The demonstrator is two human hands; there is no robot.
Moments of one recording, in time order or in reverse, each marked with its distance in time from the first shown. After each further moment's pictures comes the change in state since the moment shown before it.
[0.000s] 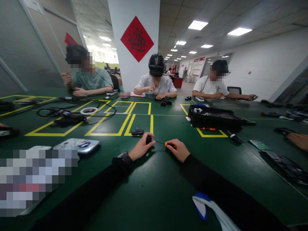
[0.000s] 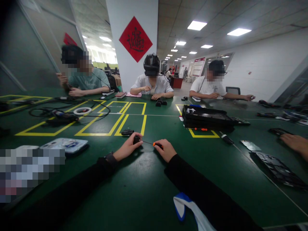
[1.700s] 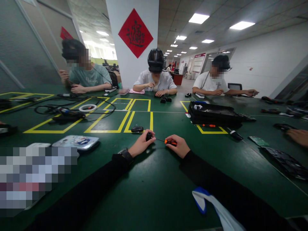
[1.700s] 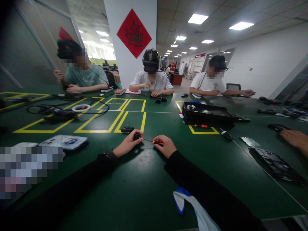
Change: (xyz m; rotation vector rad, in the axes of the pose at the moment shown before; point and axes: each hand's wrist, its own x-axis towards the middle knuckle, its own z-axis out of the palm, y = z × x) left_hand 0.001 -0.001 0.002 -0.016 0.000 -0.008; right_hand -0.002 0.000 0.002 0.150 0.052 0.018
